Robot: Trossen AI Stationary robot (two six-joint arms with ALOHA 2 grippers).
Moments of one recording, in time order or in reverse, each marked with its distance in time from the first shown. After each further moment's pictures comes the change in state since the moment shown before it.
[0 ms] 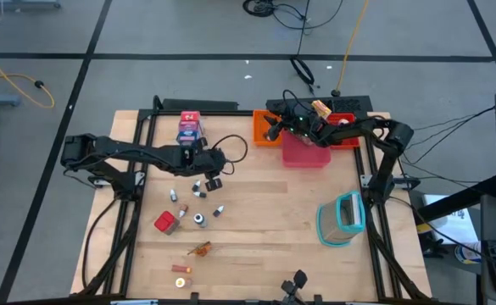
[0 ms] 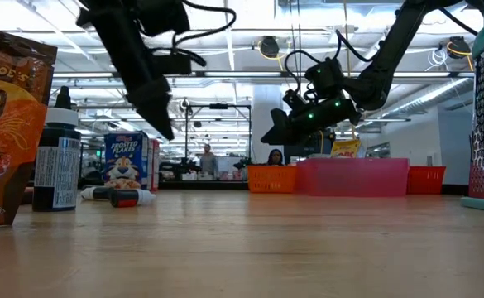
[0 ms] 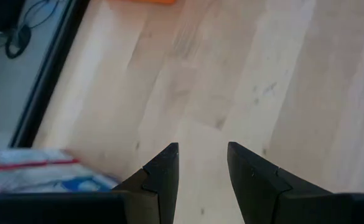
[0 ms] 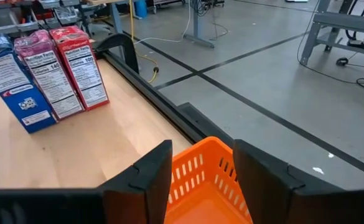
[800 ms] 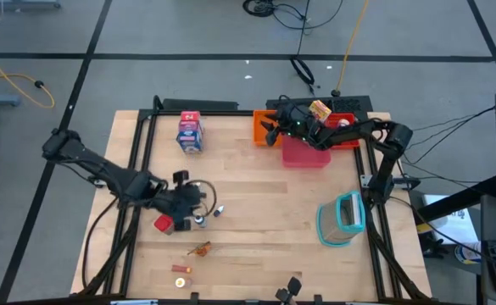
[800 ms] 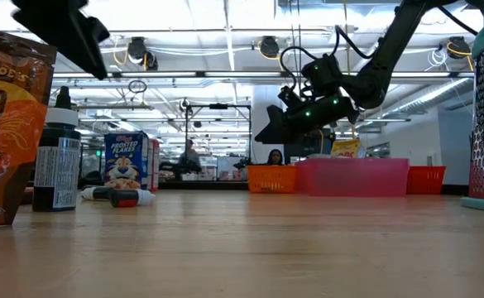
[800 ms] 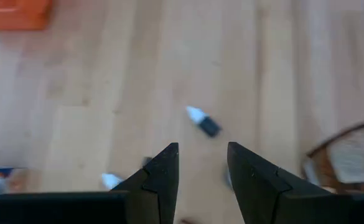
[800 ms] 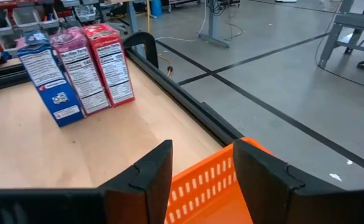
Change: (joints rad) left arm -0.525 -0.229 0.000 -0.211 0.041 -0.314; right arm 0.061 0.000 0.000 0.000 -0.005 0.002
